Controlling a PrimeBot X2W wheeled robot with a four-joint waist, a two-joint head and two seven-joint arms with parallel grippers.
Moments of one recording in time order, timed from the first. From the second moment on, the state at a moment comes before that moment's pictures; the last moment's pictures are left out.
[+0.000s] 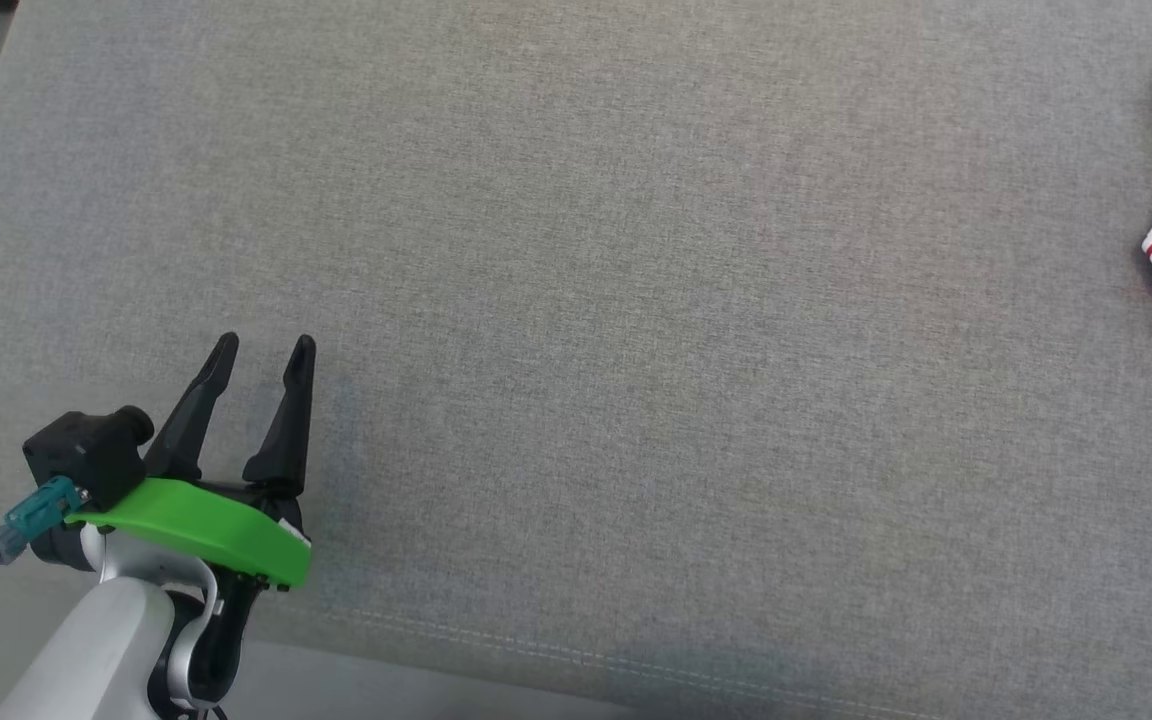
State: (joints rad) left arm -0.26 0.37 -0.48 0.09 -0.81 0.08 -0.23; right arm -0.50 -0.73 -0.13 0.24 0.73 -0.12 0.52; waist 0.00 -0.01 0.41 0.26
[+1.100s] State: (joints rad) left arm -0.26 0.36 -0.43 0.15 -0.82 0.08 -0.25; right arm -0.43 -0.62 -0.03 0.20 0.39 -0.12 0.03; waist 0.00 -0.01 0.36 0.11
